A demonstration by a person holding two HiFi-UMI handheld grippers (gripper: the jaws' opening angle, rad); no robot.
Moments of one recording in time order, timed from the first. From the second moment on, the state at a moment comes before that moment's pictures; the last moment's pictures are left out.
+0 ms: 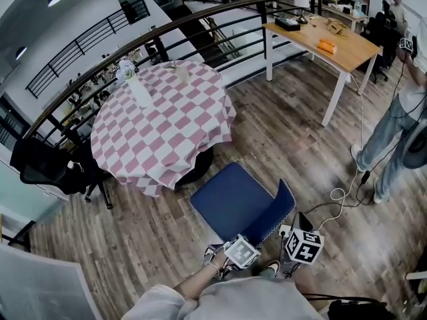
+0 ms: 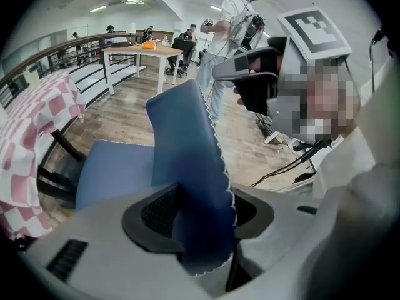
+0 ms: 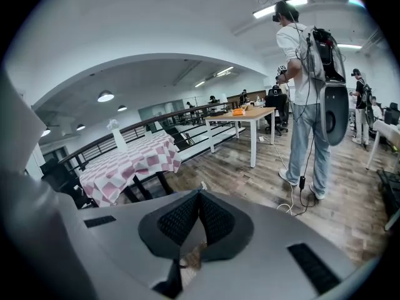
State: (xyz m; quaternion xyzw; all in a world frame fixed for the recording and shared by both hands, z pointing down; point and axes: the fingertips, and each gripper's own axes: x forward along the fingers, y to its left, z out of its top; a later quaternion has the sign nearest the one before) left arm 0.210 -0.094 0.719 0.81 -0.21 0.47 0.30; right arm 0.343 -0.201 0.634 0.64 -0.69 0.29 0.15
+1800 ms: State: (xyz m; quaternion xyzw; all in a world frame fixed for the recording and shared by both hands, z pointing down) left arm -0.028 -0.236 0.529 0.72 -0.63 0.12 0.24; right arm 0.056 -0.289 0.531 0.42 -0.88 0.16 0.17
